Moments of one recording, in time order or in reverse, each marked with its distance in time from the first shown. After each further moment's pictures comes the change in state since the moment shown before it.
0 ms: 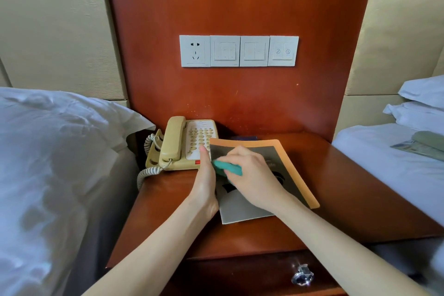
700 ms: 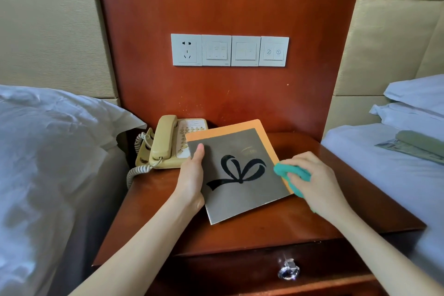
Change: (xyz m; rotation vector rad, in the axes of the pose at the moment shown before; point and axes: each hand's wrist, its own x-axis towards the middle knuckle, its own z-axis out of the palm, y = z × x) left_hand 0.017 -0.002 -0.014 0.074 0.067 0.127; right_hand -0.070 0.067 -0.077 -0.012 0.204 0.247
